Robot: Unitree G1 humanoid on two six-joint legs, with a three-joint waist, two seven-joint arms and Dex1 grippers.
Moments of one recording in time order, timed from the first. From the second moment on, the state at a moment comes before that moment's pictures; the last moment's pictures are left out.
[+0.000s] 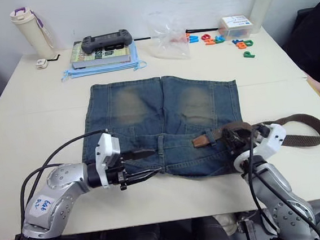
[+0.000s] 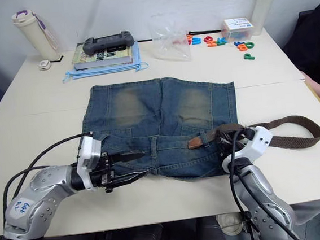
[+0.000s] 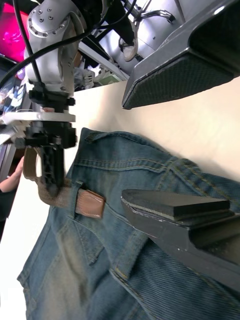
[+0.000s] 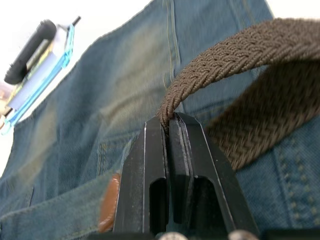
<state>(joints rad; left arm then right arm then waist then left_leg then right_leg) -0.16 0.62 0.01 -0.45 -0.64 0.55 -0.92 0.04 -0.18 -0.13 -0.55 1.06 0.53 -0.39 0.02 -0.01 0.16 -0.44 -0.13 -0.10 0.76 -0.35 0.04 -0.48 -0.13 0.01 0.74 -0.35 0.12</state>
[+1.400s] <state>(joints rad) -0.56 0.40 -0.29 0.18 -0.03 -0.20 -0.86 -0.02 -0.03 -0.23 -0.43 1.48 0.57 -0.47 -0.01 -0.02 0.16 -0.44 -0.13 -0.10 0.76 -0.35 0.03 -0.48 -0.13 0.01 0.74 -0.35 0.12</state>
